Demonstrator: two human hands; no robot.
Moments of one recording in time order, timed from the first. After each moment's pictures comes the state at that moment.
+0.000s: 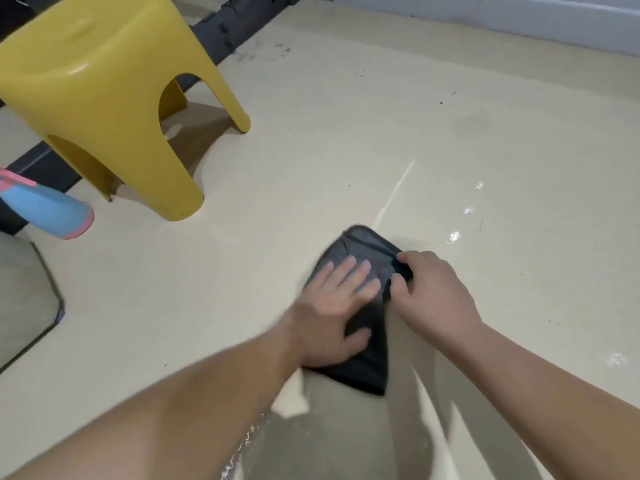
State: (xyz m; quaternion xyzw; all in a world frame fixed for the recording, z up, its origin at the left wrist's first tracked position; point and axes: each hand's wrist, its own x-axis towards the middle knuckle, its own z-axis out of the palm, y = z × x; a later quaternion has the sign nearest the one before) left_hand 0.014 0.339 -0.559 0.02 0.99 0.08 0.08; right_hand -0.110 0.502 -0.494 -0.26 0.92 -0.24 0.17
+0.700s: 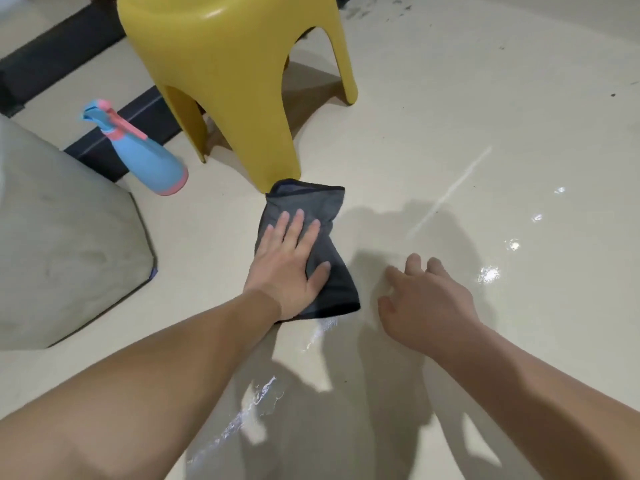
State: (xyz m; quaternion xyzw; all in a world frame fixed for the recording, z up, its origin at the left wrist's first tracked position) left_hand 0.103 0.154 -0.562 -0.31 0.95 0.04 0.10; right_hand -0.045 0.346 -0.515 -0.45 0.87 0.04 0.22
